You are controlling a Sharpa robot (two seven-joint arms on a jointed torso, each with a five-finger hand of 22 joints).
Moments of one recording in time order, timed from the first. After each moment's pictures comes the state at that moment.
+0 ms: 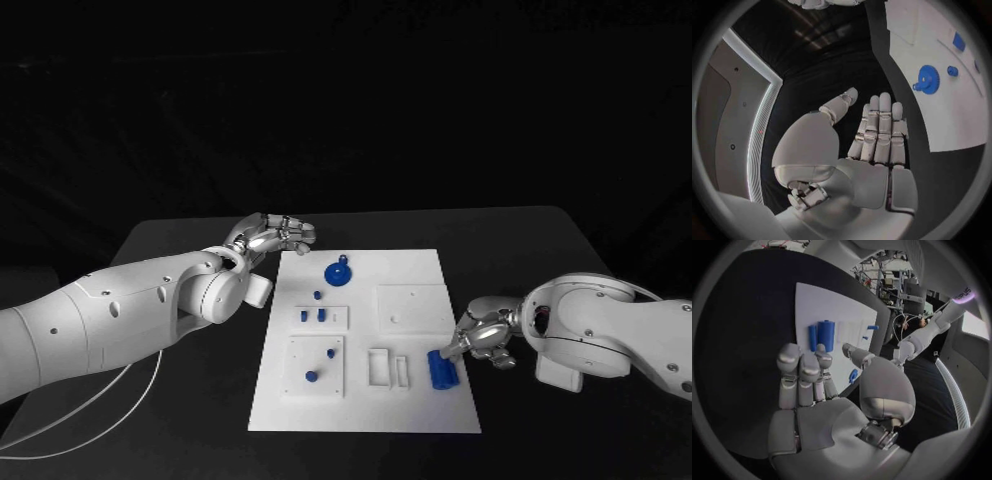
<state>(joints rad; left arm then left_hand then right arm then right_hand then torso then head) 1.21 -0.75 -0.13 1.27 -0.15 -0.27 0.33 1.12 -0.12 0.55 -0.26 0.07 0.88 0.17 0.28 0.51 1.23 0.11 0.08 0.22 0.99 0.07 0.64 0.35 0.03 0.71 -0.03 0.60 1.24 1.22 -1.01 -0.11 1.73 -0.93 0.15 -0.56 0.88 -0.21 0.69 0.04 0.05 0.93 0.10 0.36 0.52 1.14 0.00 1.09 1.11 1.30 -0.11 1.26 0.99 0.16 1.30 -0.09 1.01 1.31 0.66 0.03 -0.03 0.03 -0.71</state>
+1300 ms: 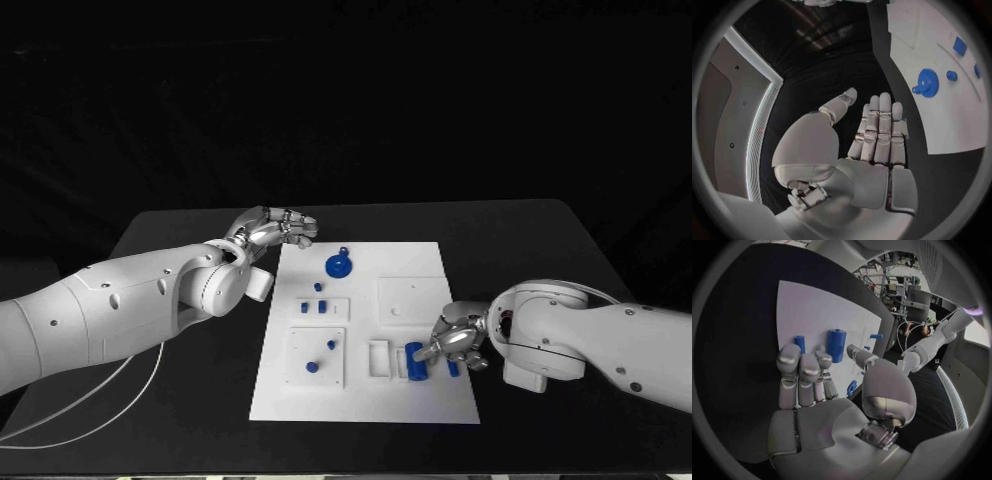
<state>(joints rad) 1.21 -0.75 -0.14 1.28 -0.14 -0.26 0.33 1.11 -0.12 0.55 -0.26 0.07 0.88 0.17 0.28 0.51 1.23 0.11 0.08 0.22 0.99 0.07 0.63 0.36 0.03 0.71 -0.03 0.60 1.25 1.20 -0.88 -0.16 1.69 -0.98 0.08 -0.59 0.81 -0.24 0.67 0.06 0.05 0.92 0.11 0.34 0.53 1.14 0.00 1.08 1.13 1.30 -0.11 1.26 1.00 0.16 1.29 -0.10 1.02 1.31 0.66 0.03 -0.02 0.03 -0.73</state>
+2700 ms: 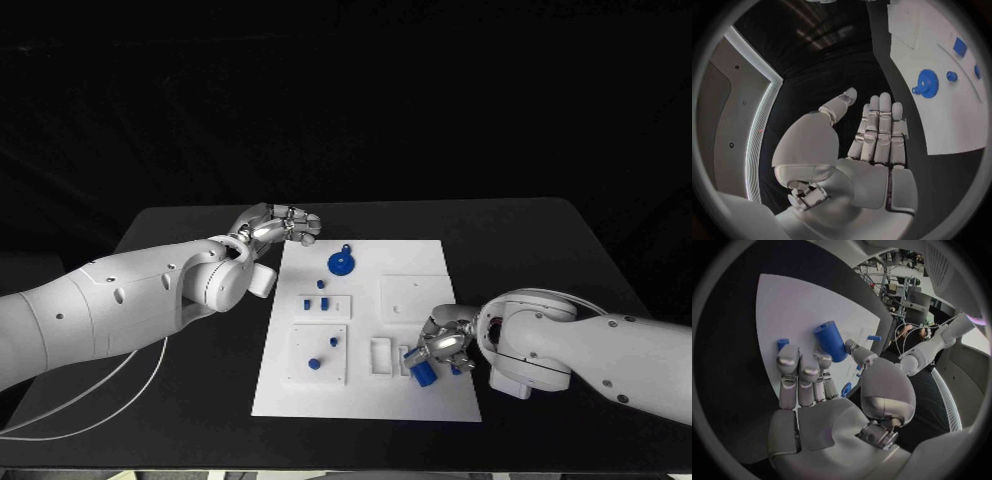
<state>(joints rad) 1.21 -0.75 -0.14 1.27 -0.14 -0.25 0.32 1.11 -0.12 0.54 -0.25 0.07 0.88 0.17 0.28 0.51 1.23 0.11 0.08 0.22 0.99 0.07 0.63 0.37 0.03 0.71 -0.03 0.60 1.25 1.19 -0.85 -0.19 1.70 -1.01 0.01 -0.55 0.85 -0.12 0.71 -0.11 0.06 0.93 0.08 0.34 0.62 1.15 -0.02 1.07 1.14 1.31 -0.12 1.25 1.00 0.16 1.27 -0.08 1.05 1.31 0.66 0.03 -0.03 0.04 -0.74</state>
